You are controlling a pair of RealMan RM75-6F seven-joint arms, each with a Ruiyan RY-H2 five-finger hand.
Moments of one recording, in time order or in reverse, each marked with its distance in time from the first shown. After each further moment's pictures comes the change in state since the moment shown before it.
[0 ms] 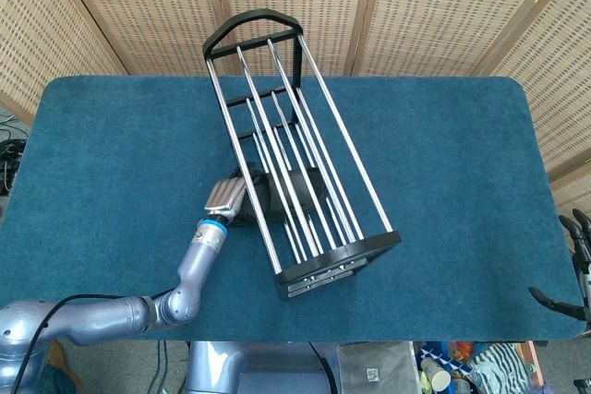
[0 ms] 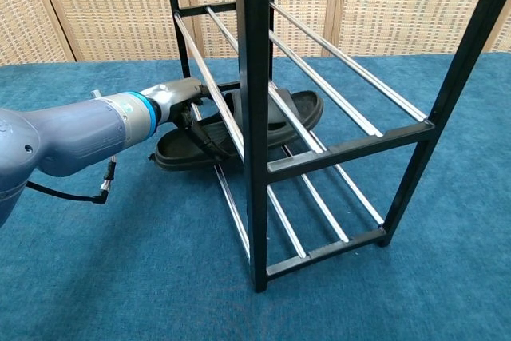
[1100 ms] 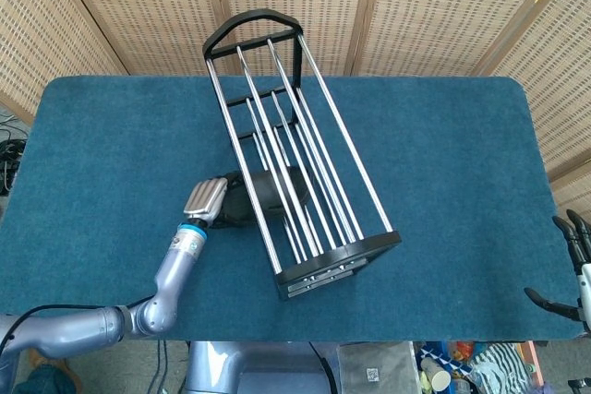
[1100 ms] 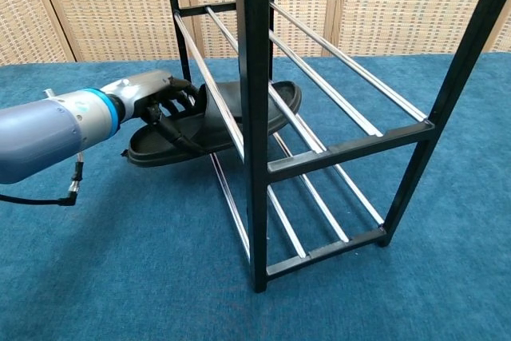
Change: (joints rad) left arm 0.117 0.070 0.005 -0.095 0.123 0.038 -0.045; right arm 0.001 -0.011 -0.002 -0.010 -0.009 0.006 -0.040
